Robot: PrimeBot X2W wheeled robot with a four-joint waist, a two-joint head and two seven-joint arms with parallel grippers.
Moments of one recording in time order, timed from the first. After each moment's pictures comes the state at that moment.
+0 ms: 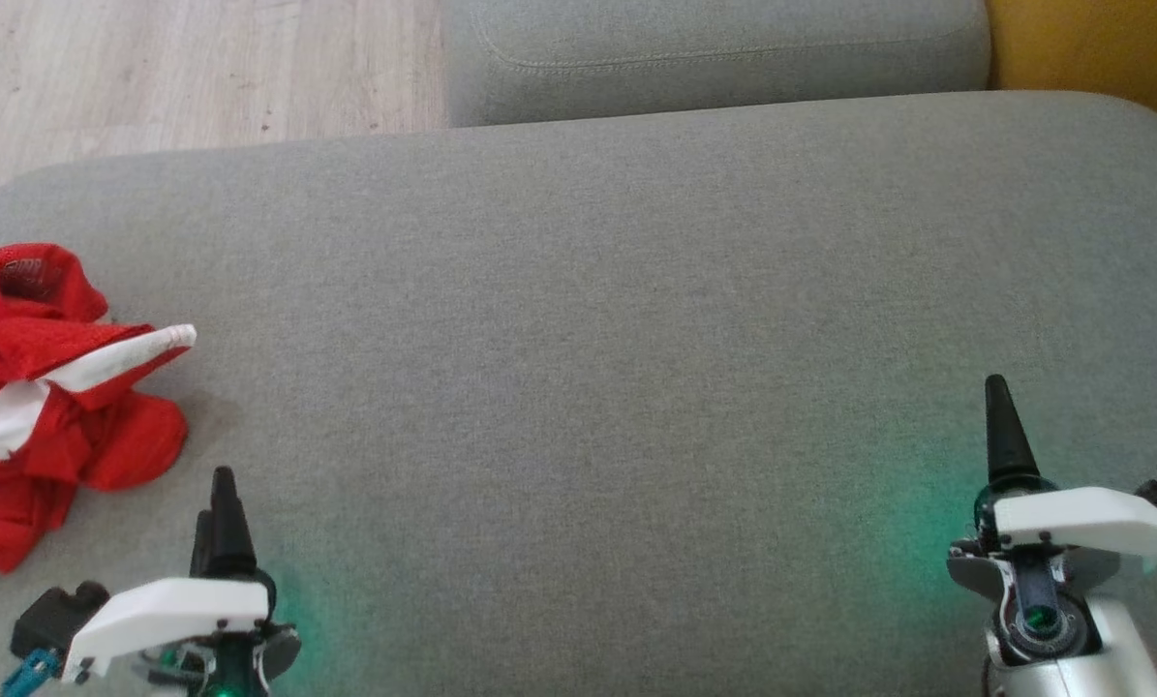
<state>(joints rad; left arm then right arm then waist) -0.10 0.06 0.03 0.43 -1.15 -0.12 0.01 -0.16 -0.05 -0.07 0.46 1.16 0.13 0.00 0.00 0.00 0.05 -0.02</state>
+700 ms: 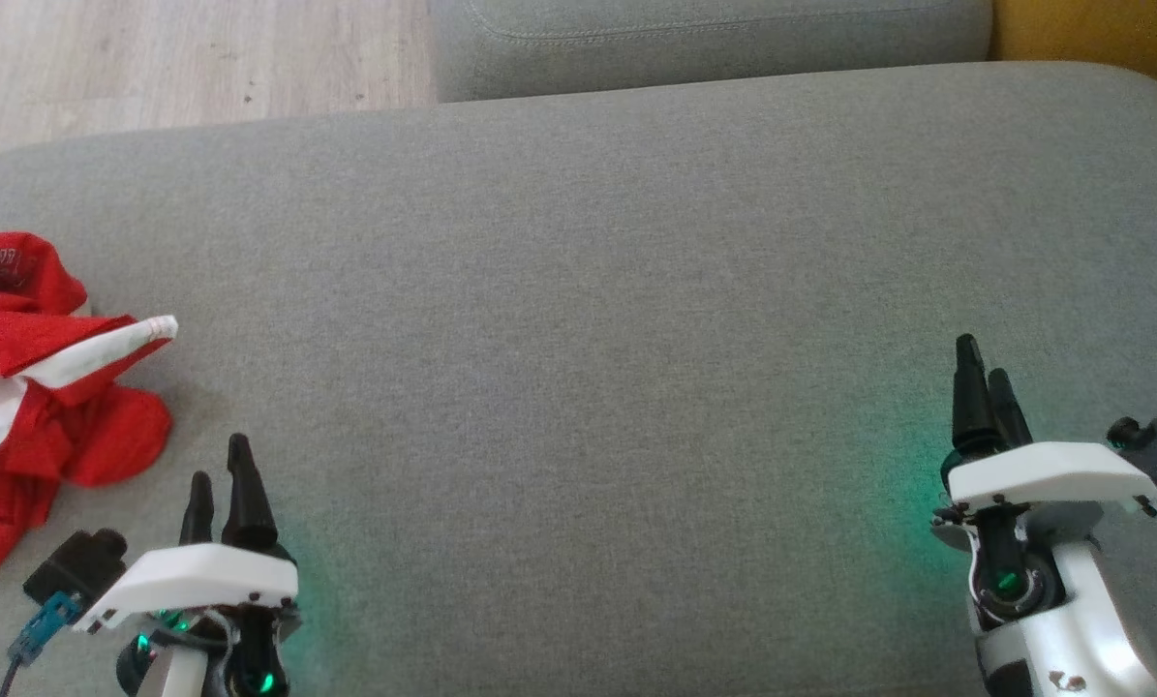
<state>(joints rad) -0.17 0.08 -0.01 0.48 -0.87 -0.10 -0.06 -0.26 -0.05 -0.04 0.54 0.87 0.13 -0.06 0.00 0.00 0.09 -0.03</state>
